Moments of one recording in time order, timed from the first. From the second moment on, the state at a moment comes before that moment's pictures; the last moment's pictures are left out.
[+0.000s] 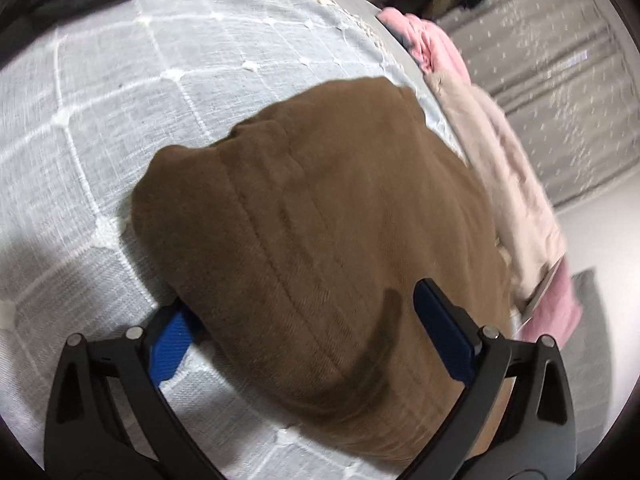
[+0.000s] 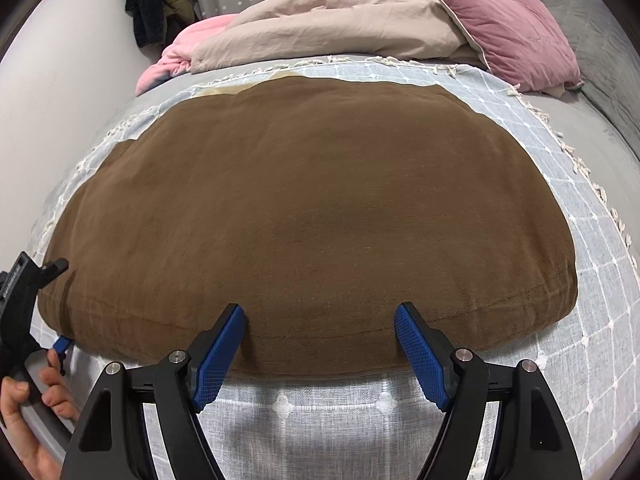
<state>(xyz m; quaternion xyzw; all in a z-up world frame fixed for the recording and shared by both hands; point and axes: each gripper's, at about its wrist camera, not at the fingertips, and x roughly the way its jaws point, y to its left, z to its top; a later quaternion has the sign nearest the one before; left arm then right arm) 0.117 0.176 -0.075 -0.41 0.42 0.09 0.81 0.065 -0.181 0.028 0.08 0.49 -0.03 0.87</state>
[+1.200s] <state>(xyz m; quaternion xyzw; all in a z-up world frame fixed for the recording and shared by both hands) 0.104 0.165 -0.004 -0.34 0.28 0.06 0.90 0.078 -0.147 0.021 0.04 0.48 0.04 0.87</state>
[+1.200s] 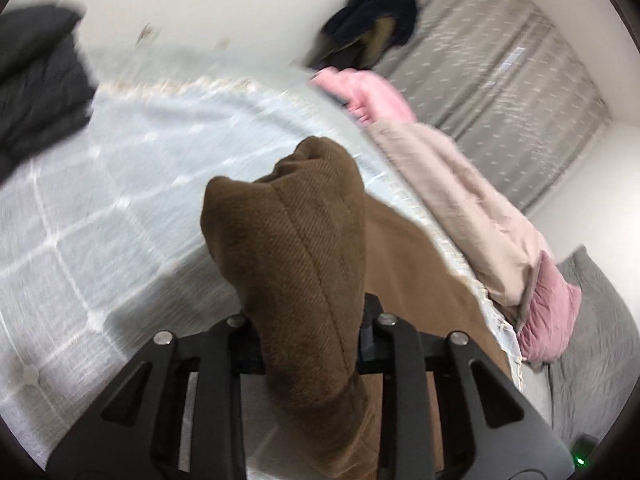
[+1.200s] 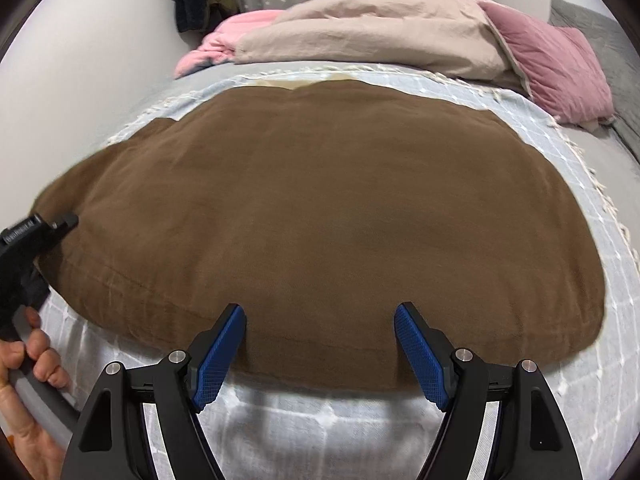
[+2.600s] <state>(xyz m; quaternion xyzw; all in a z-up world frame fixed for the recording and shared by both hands) 0.092 -0.026 0.073 0.03 0.31 -0.43 0.85 0.046 -0.400 0.071 0.36 0.37 0.01 0.86</state>
